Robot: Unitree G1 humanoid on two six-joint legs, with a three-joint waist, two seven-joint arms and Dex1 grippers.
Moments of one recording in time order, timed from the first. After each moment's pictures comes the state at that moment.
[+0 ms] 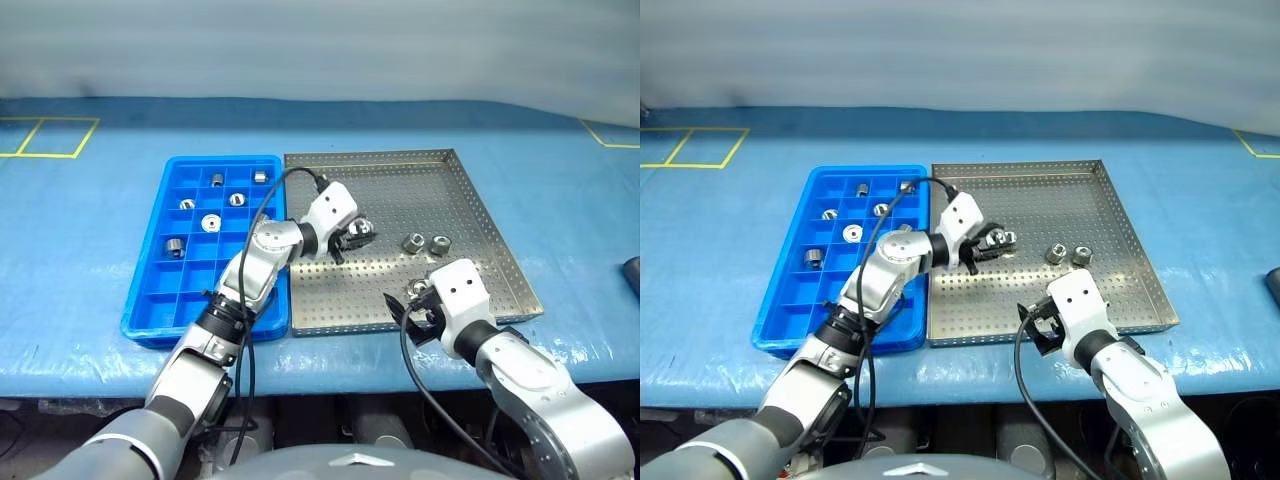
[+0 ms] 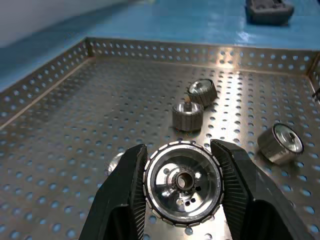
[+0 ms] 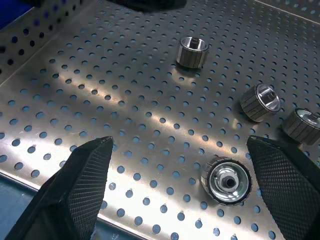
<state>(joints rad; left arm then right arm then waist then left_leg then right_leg) -0.63 0.10 -0.27 0.15 -0.07 0.43 -0.71 0.17 -0.47 0.02 -0.94 0.25 1.06 0.22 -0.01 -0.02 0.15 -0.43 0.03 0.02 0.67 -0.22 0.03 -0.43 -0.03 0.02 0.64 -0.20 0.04</state>
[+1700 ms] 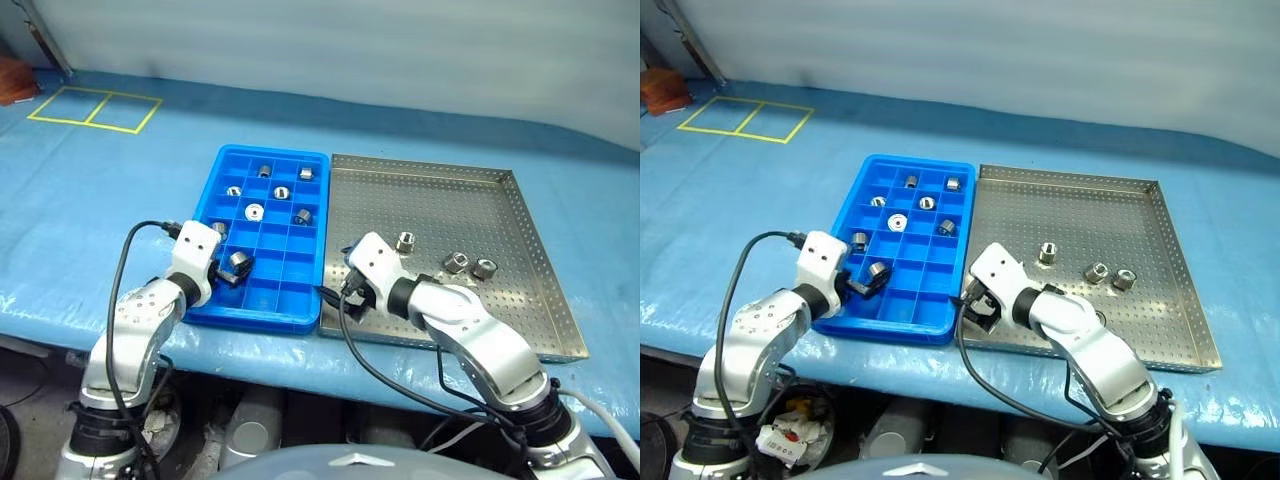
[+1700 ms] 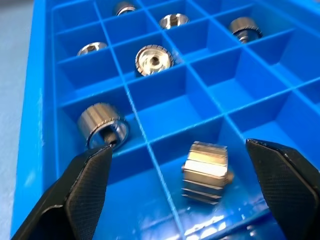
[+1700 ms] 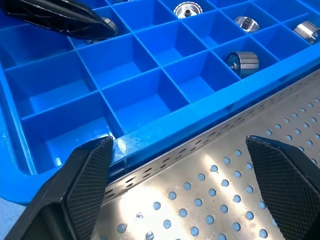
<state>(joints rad) -0.11 0.41 0.04 -0.47 -0.18 0.79 -0.45 -0.19 -0.47 0.33 -0.64 0.21 0.90 0.42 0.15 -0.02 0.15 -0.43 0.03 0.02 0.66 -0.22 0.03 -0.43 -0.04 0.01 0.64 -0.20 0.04</state>
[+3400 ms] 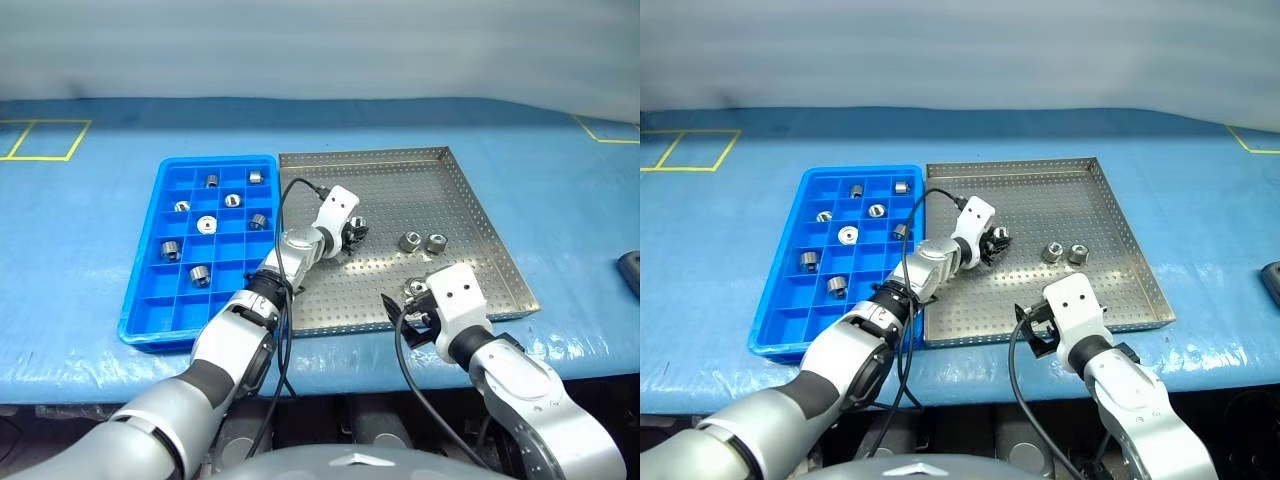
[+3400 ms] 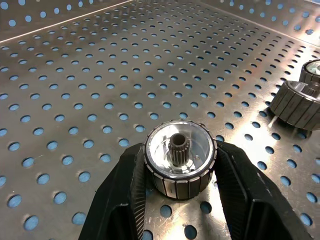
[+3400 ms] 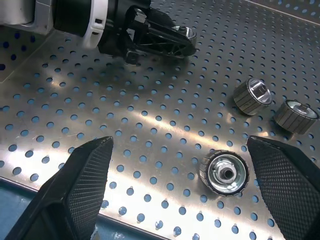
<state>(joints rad) -0.90 -0.12 -0.15 0.99 -0.06 0.15 -0.44 0.22 -0.40 0.06 -0.99 0.18 1.06 0.18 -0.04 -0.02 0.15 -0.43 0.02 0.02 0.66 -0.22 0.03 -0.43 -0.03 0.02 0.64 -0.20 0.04</state>
